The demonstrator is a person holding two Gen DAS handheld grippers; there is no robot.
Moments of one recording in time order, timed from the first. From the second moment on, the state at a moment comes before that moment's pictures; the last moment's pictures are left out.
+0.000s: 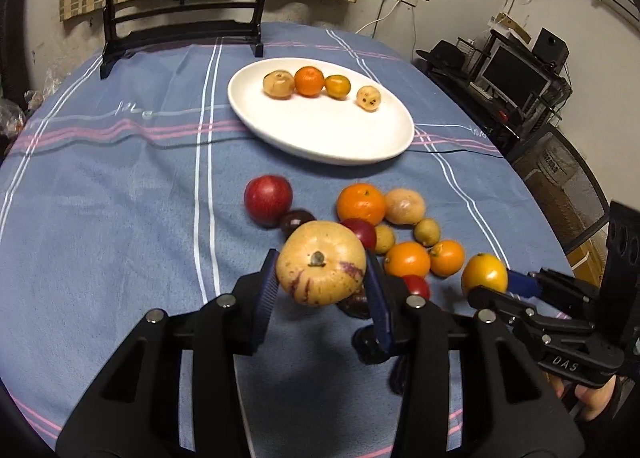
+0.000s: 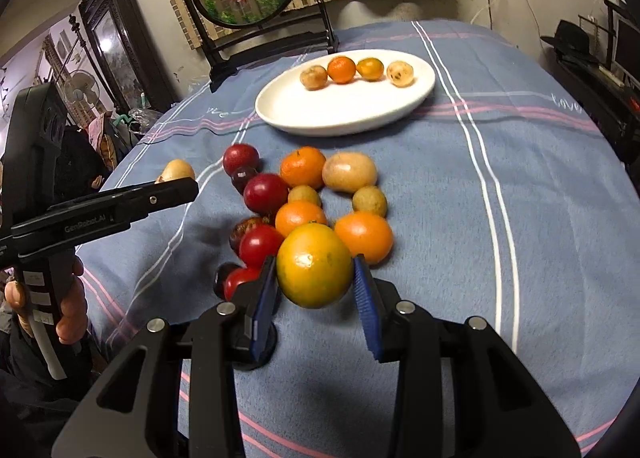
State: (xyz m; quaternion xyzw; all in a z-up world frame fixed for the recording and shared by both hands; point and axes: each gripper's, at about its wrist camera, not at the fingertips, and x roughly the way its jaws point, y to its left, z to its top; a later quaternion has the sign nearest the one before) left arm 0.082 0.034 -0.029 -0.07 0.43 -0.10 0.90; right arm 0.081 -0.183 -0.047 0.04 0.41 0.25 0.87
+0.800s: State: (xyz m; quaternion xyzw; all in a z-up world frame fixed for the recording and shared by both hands) left arm 0.320 0.053 -0.046 -0.07 0.47 -0.06 0.88; right arm 0.338 -0.094 -0.057 -0.07 0.45 0.27 0.85
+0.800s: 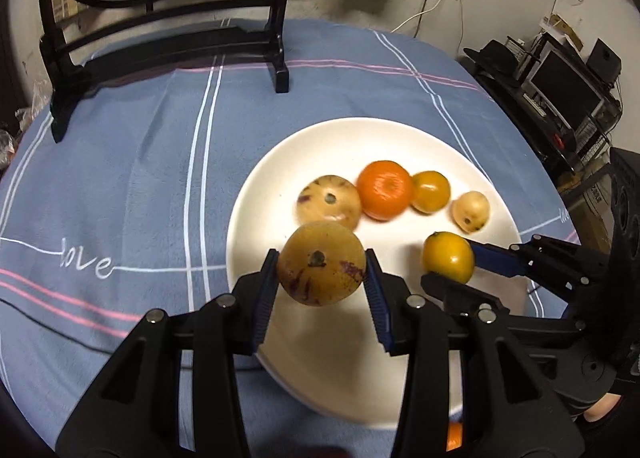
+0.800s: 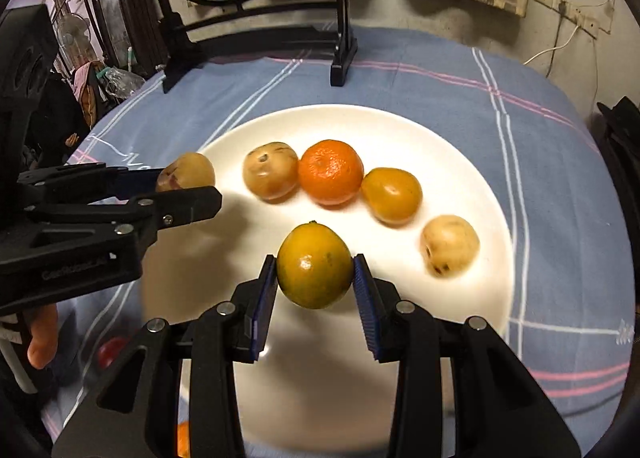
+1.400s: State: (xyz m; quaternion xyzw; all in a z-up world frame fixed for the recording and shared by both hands) left arm 0.239 0.061 0.013 -0.06 0.40 -0.05 0.91; right arm 0.268 -0.131 0.002 -0.10 0.39 0.23 0.88
